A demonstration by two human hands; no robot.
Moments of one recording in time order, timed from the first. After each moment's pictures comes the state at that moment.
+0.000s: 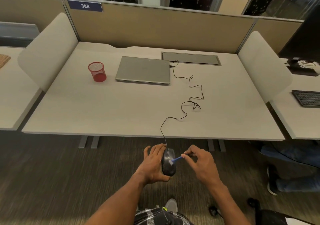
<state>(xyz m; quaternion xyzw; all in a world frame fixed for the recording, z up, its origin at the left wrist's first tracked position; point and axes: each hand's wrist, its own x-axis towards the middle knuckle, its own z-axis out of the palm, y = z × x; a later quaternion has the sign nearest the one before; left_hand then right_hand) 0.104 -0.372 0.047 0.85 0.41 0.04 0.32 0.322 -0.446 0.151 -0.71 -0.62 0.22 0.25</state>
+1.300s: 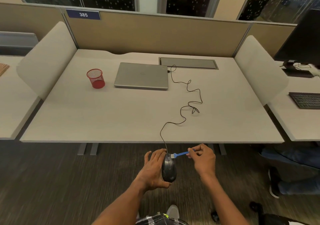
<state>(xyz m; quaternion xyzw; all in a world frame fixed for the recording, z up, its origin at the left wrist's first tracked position) 0.106 -0.369 0.050 0.86 0.40 0.05 0.31 0.320 -0.413 0.140 -0.81 -0.34 0.28 0.37</state>
